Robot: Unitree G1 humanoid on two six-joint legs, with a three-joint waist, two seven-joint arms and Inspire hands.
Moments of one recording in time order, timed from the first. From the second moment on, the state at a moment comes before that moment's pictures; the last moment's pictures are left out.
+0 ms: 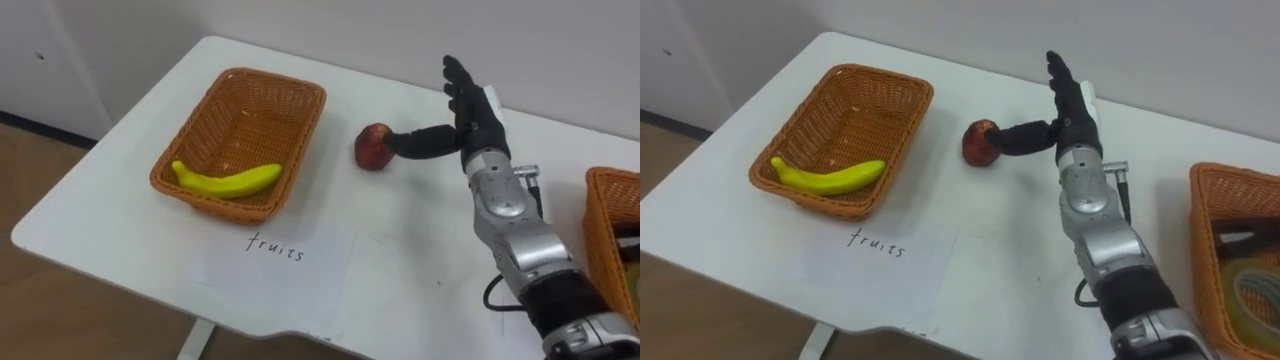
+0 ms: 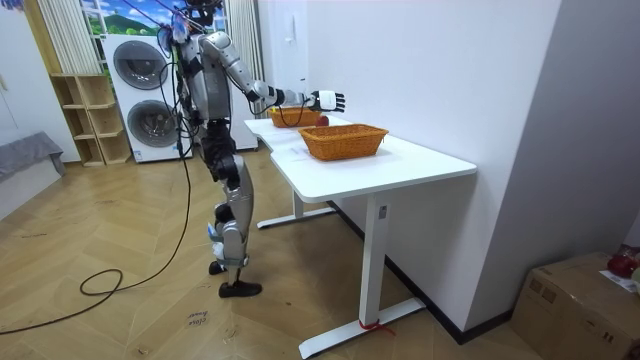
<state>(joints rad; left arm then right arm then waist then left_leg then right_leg) 0.25 0.16 0.01 0.98 0.50 0.13 0.19 -0.48 -0.30 0.23 0.59 0.16 -0.03 -0.23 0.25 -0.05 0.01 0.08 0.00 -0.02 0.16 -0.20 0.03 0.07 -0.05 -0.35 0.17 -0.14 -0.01</state>
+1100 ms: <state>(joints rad) 0.27 0.16 -0.02 0.97 0.50 0.13 0.16 -0.45 -0.27 0.26 0.67 0.07 -0.03 -0.17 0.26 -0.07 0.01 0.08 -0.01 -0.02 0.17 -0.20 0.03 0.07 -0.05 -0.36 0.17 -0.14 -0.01</state>
